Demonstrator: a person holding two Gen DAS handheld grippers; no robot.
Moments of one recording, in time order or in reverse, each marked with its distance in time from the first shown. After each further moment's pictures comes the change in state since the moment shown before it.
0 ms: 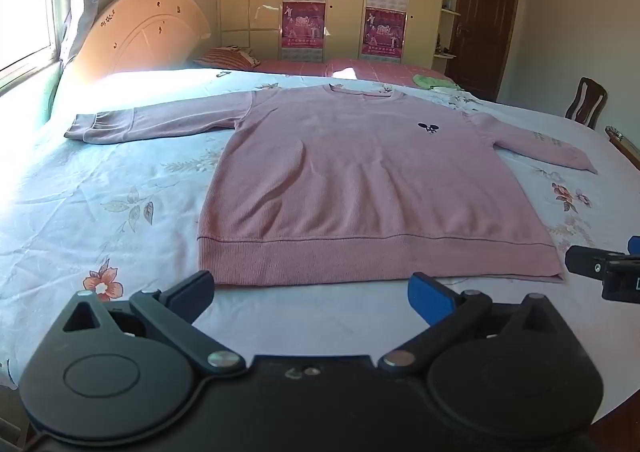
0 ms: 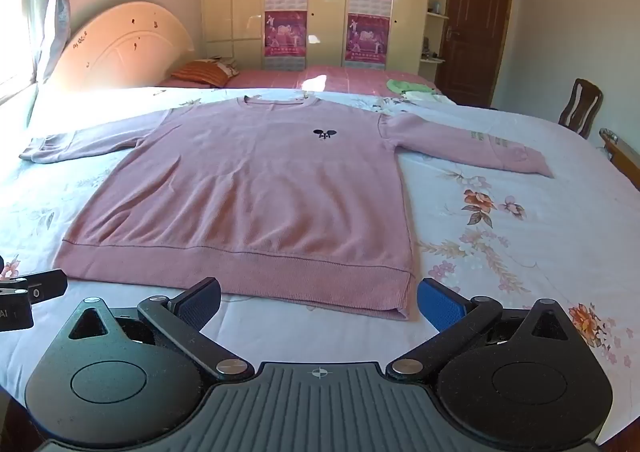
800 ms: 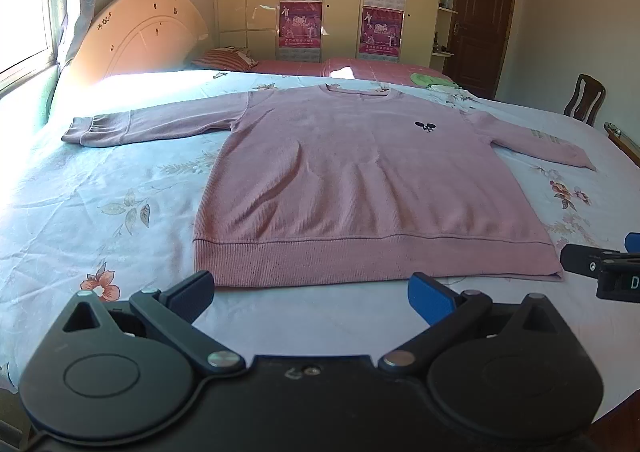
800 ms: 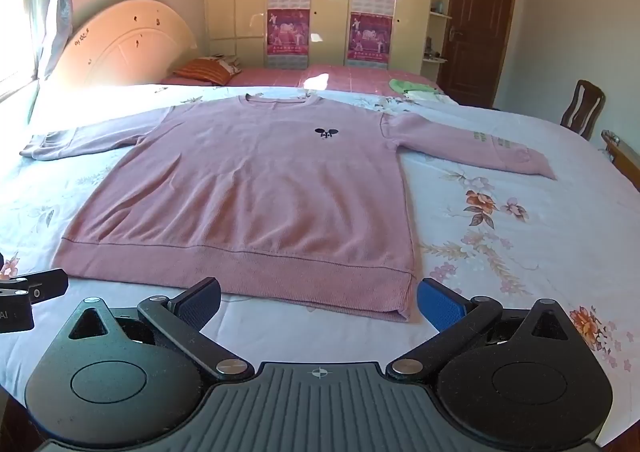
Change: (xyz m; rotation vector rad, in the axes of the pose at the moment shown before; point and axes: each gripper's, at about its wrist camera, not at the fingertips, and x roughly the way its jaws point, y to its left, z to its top) left arm 0.001 -0.004 0.002 0.020 0.005 0.010; right arm 0.000 0.000 0.001 0.001 0.007 0.005
